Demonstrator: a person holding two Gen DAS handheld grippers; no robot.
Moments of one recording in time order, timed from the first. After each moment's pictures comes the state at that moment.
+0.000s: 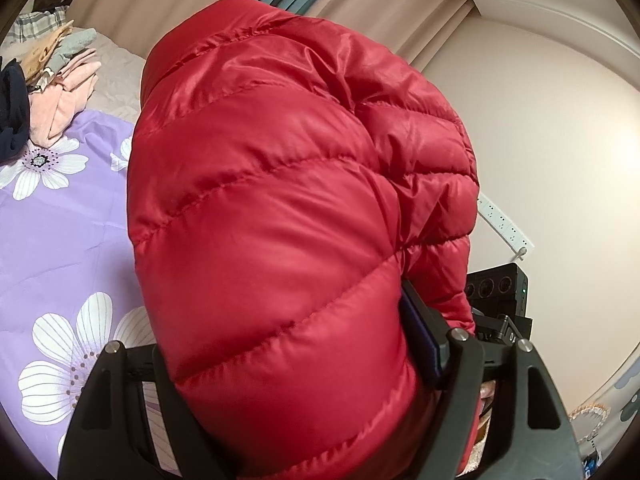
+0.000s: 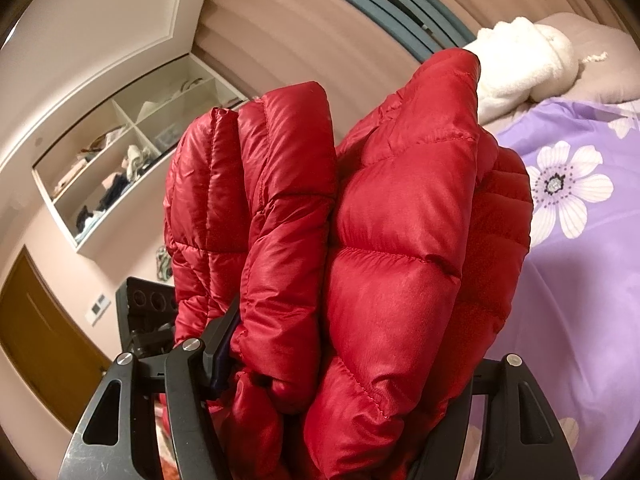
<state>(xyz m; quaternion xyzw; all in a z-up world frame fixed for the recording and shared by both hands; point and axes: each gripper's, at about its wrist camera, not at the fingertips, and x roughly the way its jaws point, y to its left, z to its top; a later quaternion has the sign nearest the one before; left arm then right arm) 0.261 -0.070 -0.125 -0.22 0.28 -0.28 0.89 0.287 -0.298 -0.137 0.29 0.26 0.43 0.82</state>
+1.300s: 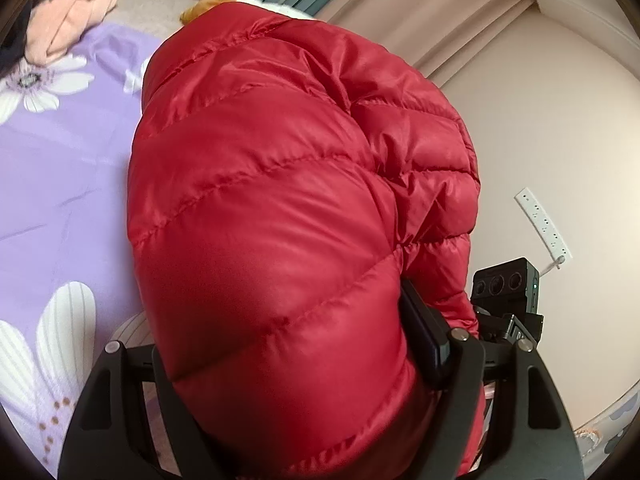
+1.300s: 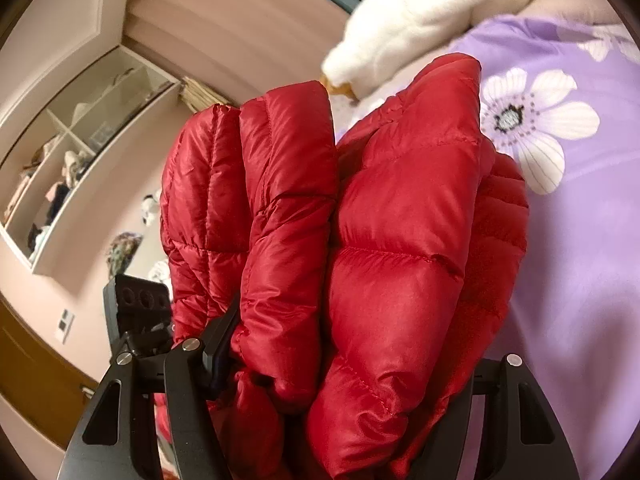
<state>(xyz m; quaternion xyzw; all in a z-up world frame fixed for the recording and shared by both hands) 0.359 -0.036 -0.203 -0.24 0.37 -0.24 0.86 0.339 -0.233 -0.177 0.30 0.36 0.37 0.81</state>
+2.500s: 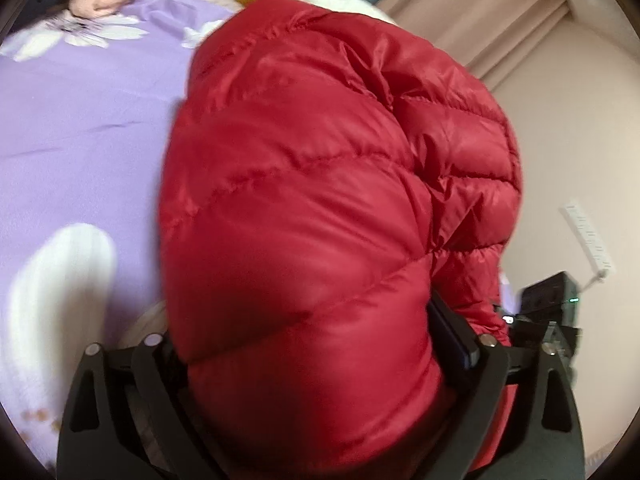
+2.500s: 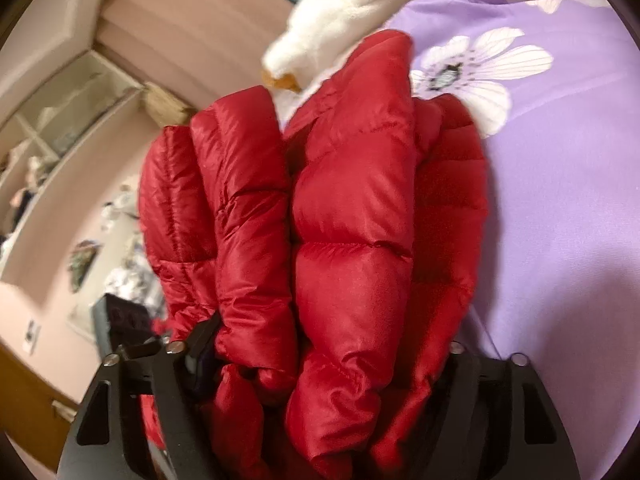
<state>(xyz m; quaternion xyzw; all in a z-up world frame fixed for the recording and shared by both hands) 0.378 0.011 -0.274 -0.24 0.38 -0.15 0.88 0.313 -0.212 -0.195 0.29 0.37 0.28 0.83</state>
